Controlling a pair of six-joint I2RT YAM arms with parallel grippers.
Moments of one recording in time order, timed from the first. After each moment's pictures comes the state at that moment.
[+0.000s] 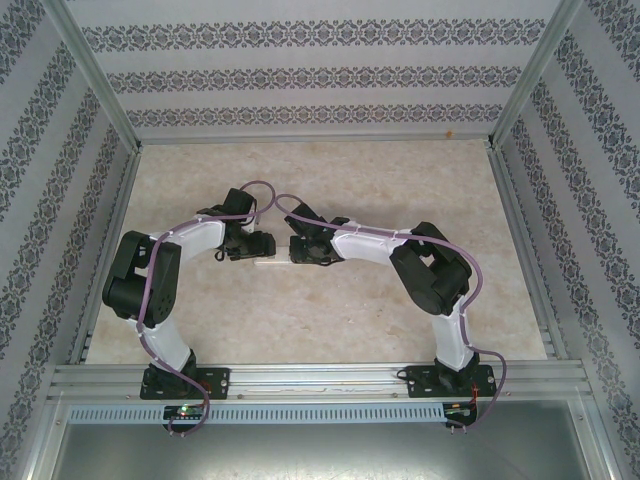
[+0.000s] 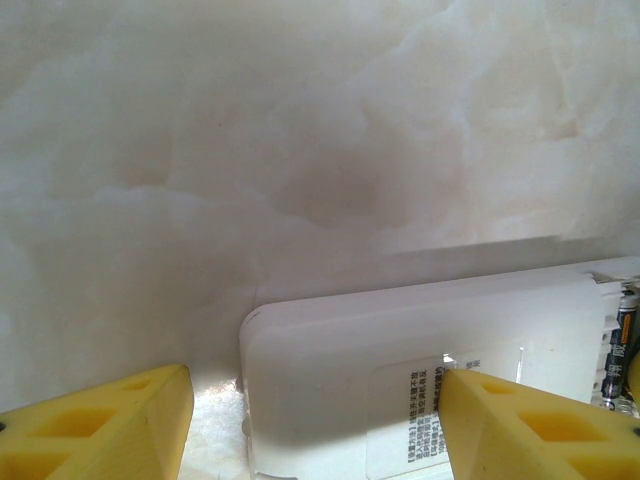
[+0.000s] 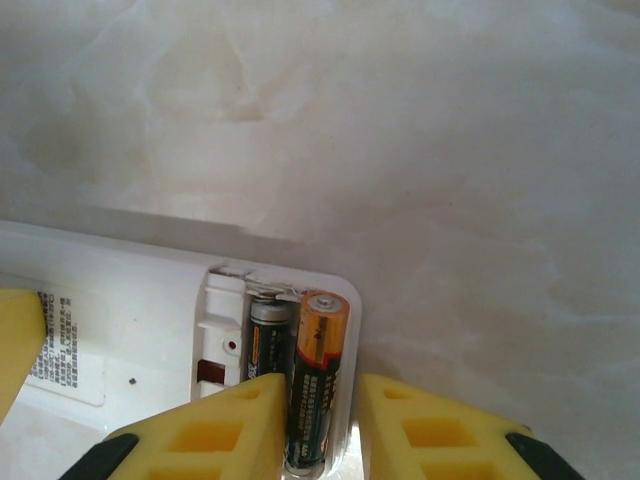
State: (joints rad) left arm -0.27 1.75 1.03 -0.51 0.20 -0.38; right arm 0.80 2.03 1.35 -0.41 -0.01 0.76
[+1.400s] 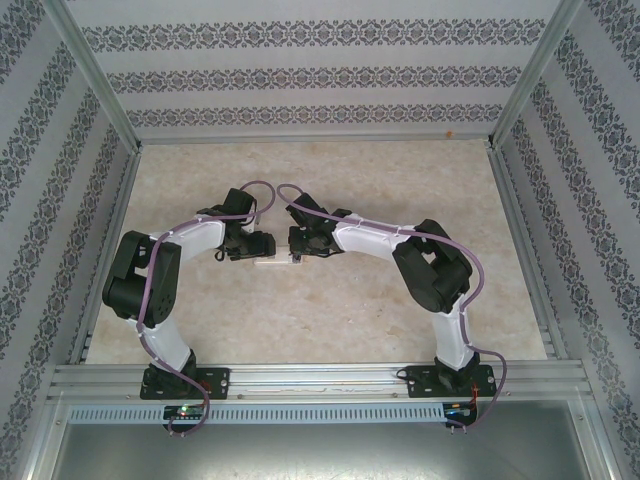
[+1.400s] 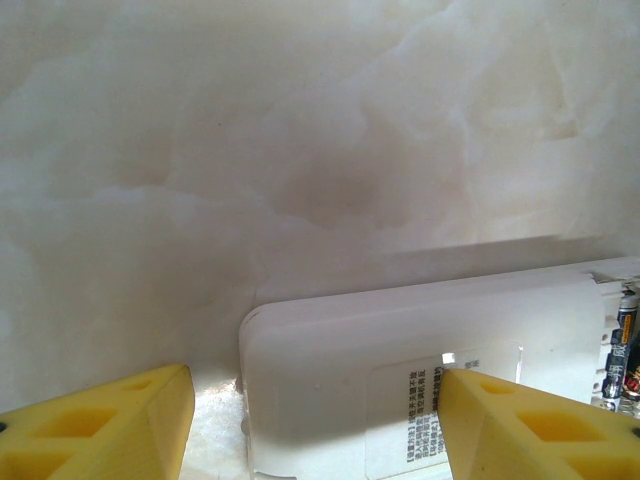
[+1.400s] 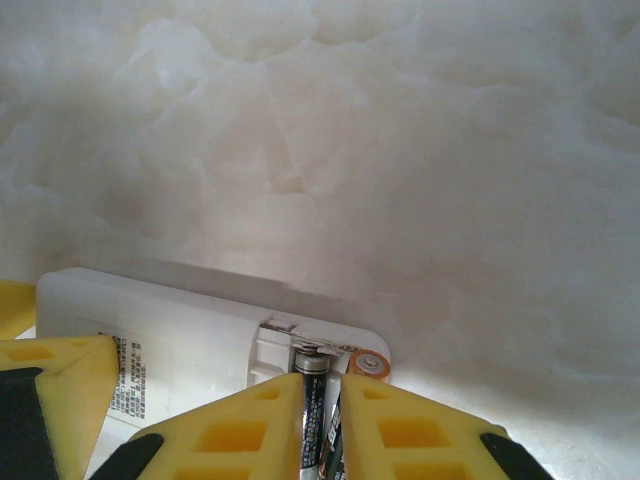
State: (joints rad) left arm -0.27 1.75 1.03 -0.51 0.20 -0.38; right arm 0.77 2.03 1.41 -0.42 -0.04 0.74
